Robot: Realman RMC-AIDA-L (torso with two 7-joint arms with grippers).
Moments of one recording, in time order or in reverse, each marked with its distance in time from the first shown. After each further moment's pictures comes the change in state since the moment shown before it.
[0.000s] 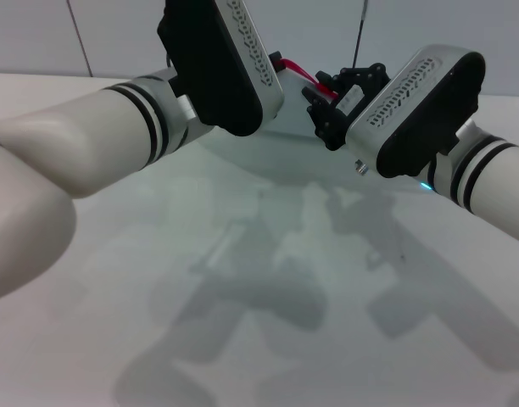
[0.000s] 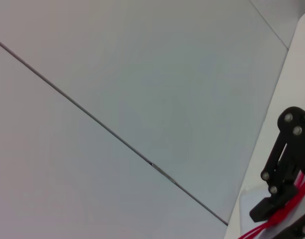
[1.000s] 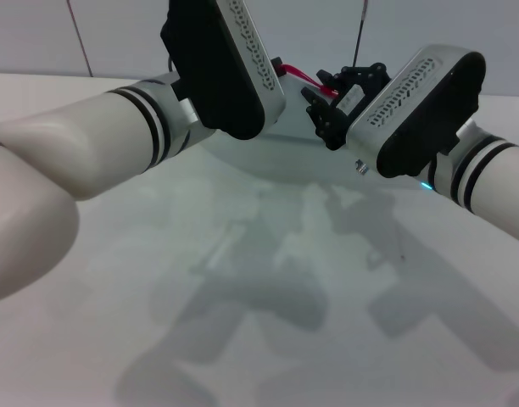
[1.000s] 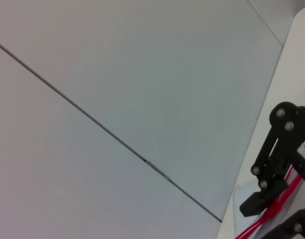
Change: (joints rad) left arm -0.003 -0.002 0.004 -0.006 0.000 0.011 -0.002; right arm 0.000 0.000 0.000 0.000 0.000 0.002 -0.002
